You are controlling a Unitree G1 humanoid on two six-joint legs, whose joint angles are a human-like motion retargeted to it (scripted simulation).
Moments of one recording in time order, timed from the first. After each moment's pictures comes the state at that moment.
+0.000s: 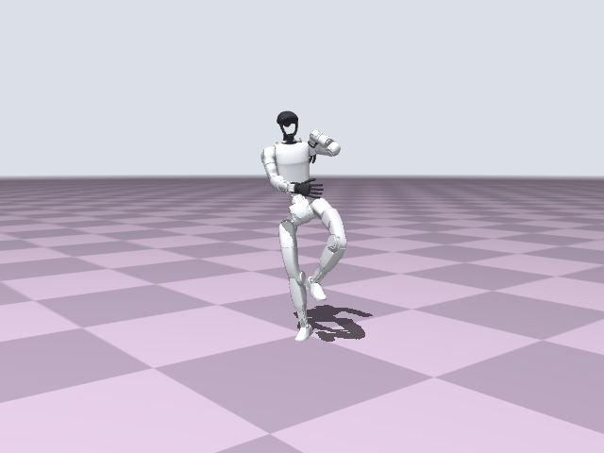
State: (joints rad) left arm -1.35 0.59 -0.15 -1.05 -0.01 -1.43 -0.32; right arm -0.58 -0.02 0.09 0.63 -0.08 -0.04 0.37; waist 0.58 -0.17 0.46; left_leg -0.57 0.32 0.88 1.67 -0.28 0.26; right_leg 0.15 -0.33 -0.11 0.10 -0.02 -0.12
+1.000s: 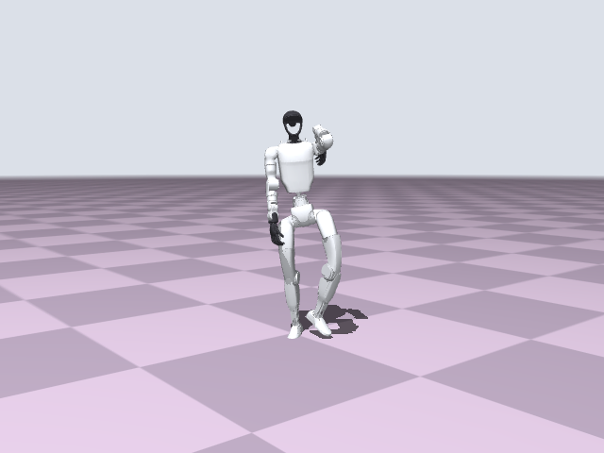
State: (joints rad) left arm -1.58 0.42 0.10 -1.05 -0.22 -1.50 -0.18; right arm -0.18 -0.06 0.08 1.50 -0.31 0.04 0.06; waist 0.19 -0.14 0.06; left_leg -0.06 0.11 0.86 0.67 0.09 0.02; right_leg 0.13 -0.18 -0.15 0.07 -0.06 0.00
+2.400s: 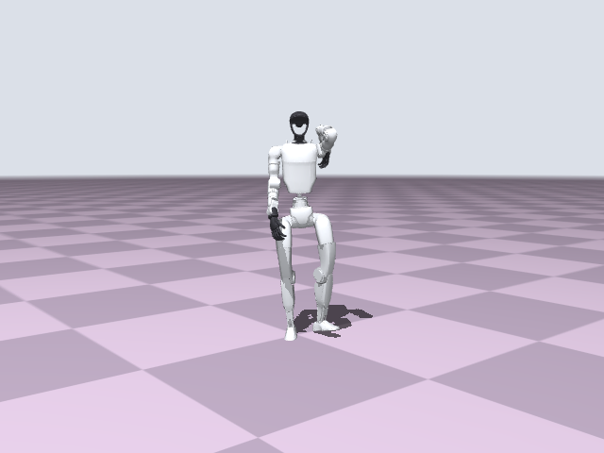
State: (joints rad) left arm -1.82 0.53 -0.06 -1.05 -0.21 -1.61 -0.33; right arm -0.11 -0.03 -0.03 1.09 -0.51 0.03 0.22; waist -0.03 -0.09 -0.05; left_leg 0.06 0.08 0.68 0.18 -0.36 -0.12; right_leg 0.05 -0.04 -0.13 0.01 0.02 -0.01
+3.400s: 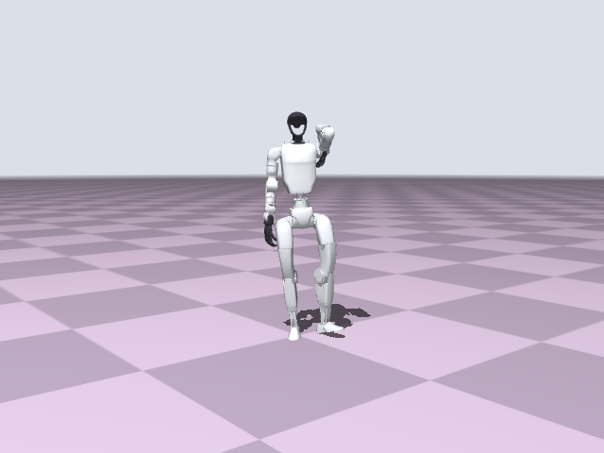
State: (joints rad) left arm -1.83 0.42 0.11 -1.05 -0.15 -1.61 -0.29; right arm 0.07 -0.09 -0.09 1.46 -0.49 0.14 0.10; waist -0.05 -0.05 -0.12; left_leg 0.00 0.10 0.61 0.08 -0.30 -0.11; right_leg 0.05 -0.01 -0.24 -0.01 0.00 -0.04
